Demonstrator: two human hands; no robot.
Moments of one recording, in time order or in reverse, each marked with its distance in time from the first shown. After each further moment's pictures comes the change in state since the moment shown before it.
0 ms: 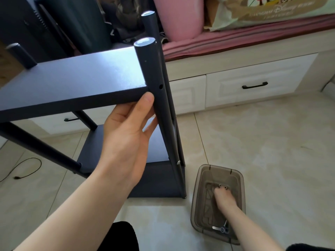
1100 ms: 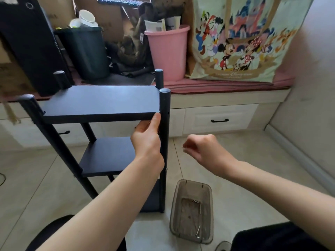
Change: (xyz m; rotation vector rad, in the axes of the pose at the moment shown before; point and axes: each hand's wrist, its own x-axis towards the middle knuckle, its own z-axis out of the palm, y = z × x) left_hand -0.015 0.018 0.029 -0.184 0.321 -0.201; right_hand -0.229 -0.079 -0.273 0.124 0.610 -0.748
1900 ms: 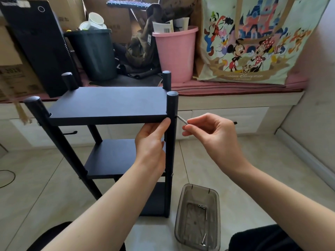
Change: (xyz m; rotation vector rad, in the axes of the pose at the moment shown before) left_hand 0.013 -0.004 -0.013 -0.007 -0.182 0.012; right_hand 0.018 -0.033 -0.015 0.773 0.409 0.039
